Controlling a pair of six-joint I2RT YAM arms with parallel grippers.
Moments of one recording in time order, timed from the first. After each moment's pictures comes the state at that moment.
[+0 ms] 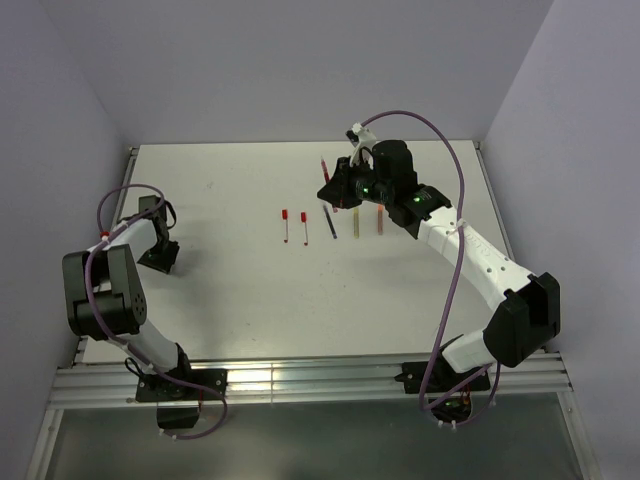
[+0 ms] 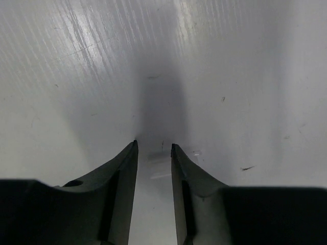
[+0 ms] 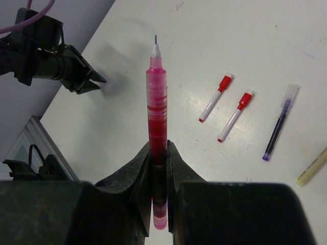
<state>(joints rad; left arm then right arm) 0.16 1.63 0.95 -0.61 -0.36 -1.12 0.51 1.43 1.28 -0.25 -0.36 0.35</state>
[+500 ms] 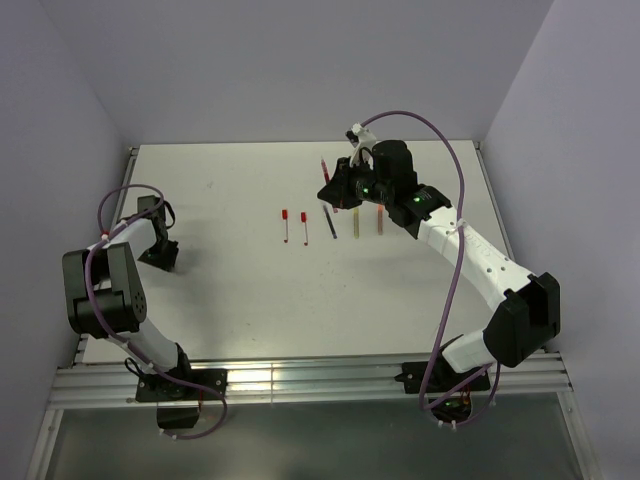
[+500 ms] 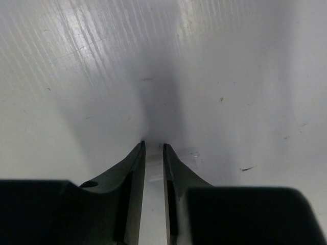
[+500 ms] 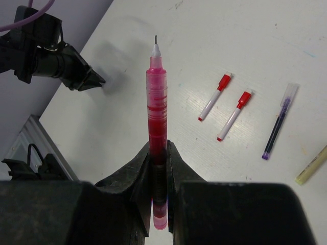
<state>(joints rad) 0.17 1.66 0.96 -0.59 -0.34 -1.10 0.51 1.43 1.28 -0.25 -0.36 0.35</state>
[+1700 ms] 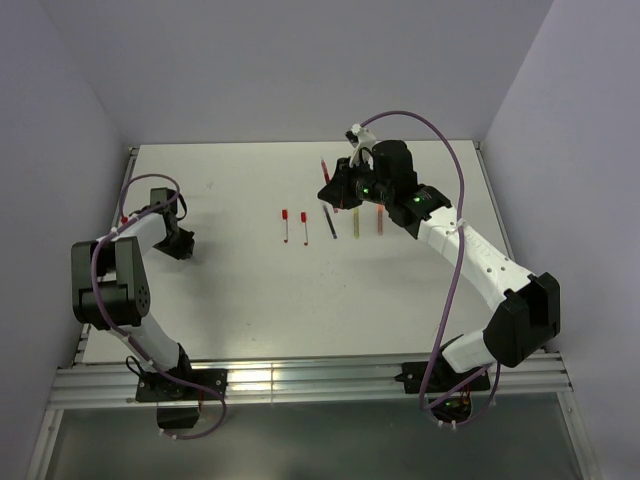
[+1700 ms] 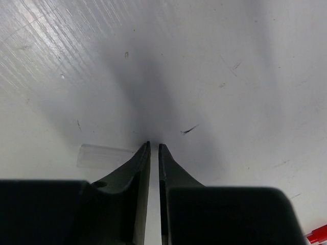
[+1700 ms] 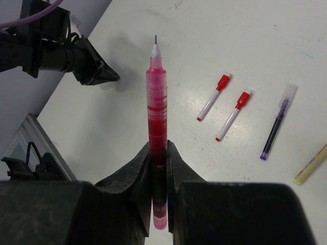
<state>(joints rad) 0.09 1.71 1.01 -0.51 -0.20 -1.03 0.51 1.43 1.28 -0.26 -0.36 0.34</state>
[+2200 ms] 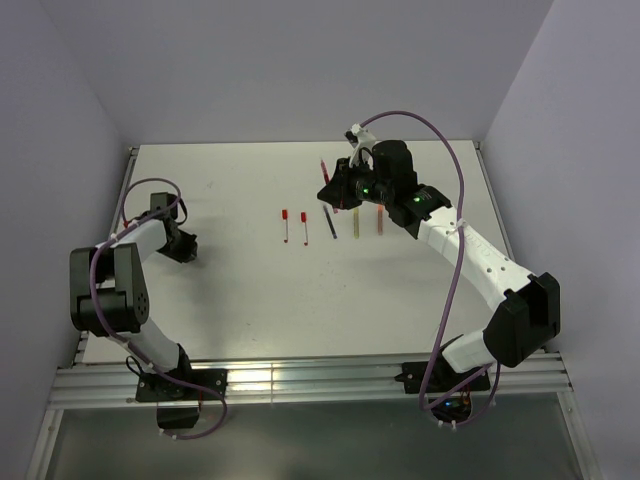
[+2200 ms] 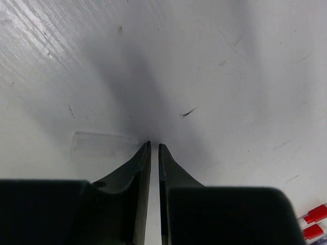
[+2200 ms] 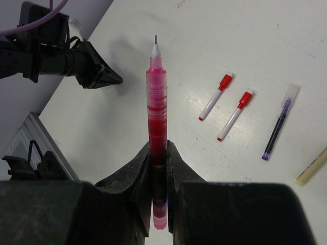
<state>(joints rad) 0.09 1.66 0.94 -0.46 -0.14 -1.03 0.51 1.43 1.28 -0.26 -0.37 0.34</state>
